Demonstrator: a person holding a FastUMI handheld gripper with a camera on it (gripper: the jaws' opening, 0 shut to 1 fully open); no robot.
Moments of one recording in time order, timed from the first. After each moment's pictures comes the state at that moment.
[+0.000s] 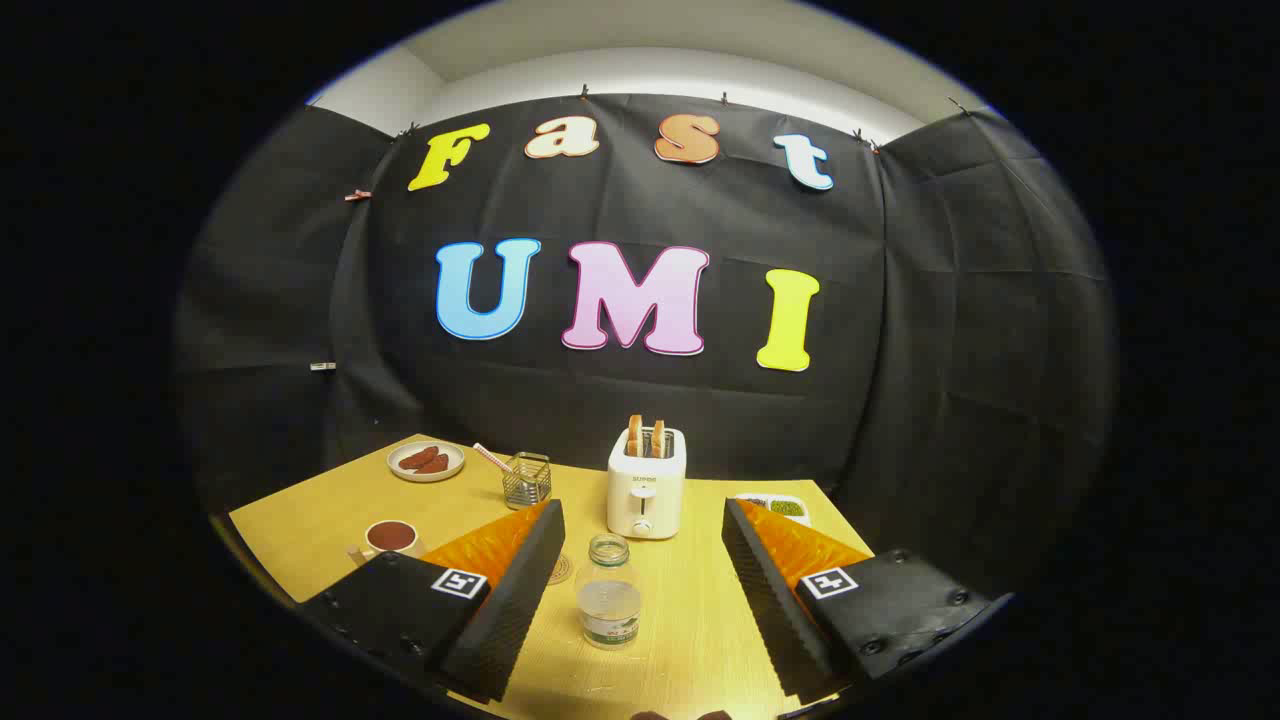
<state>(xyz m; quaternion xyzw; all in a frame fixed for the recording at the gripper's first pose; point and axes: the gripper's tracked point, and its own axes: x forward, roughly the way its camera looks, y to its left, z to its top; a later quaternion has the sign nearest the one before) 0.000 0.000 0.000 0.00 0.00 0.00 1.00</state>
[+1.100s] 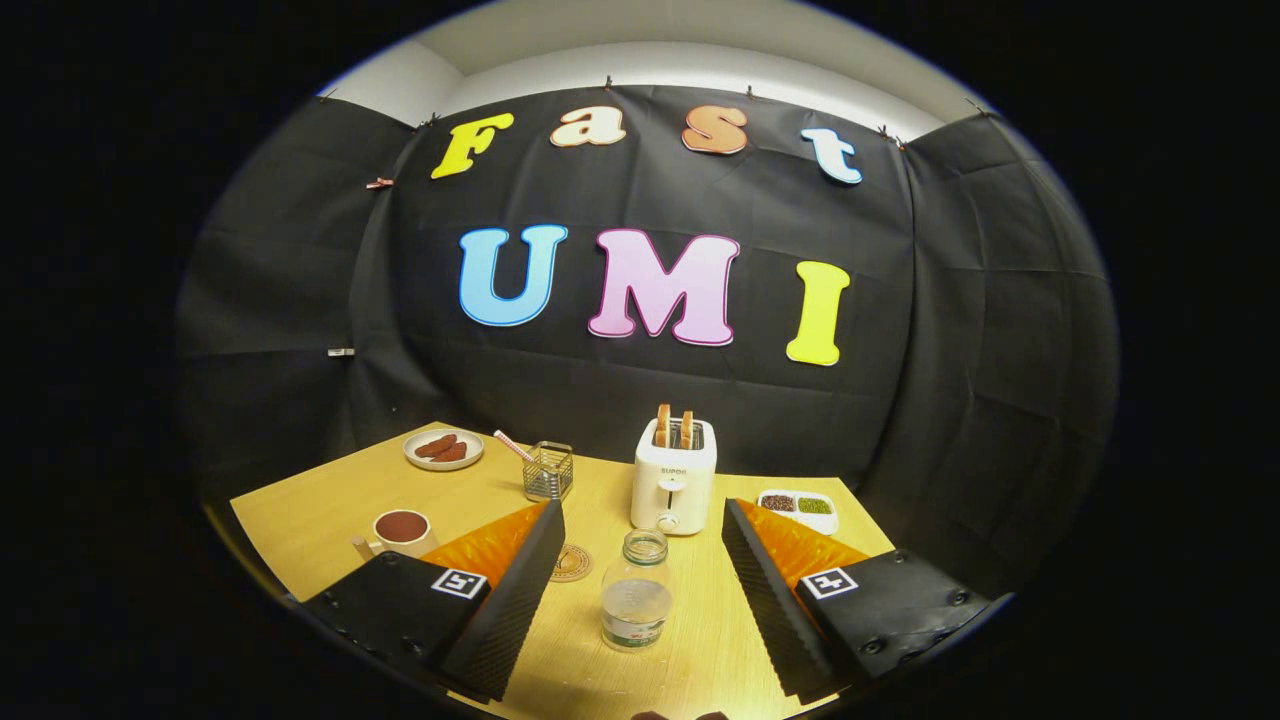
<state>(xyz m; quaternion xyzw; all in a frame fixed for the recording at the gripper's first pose) 0.019 0.026 -0.017 -0.01 0.01 0.03 1.00</state>
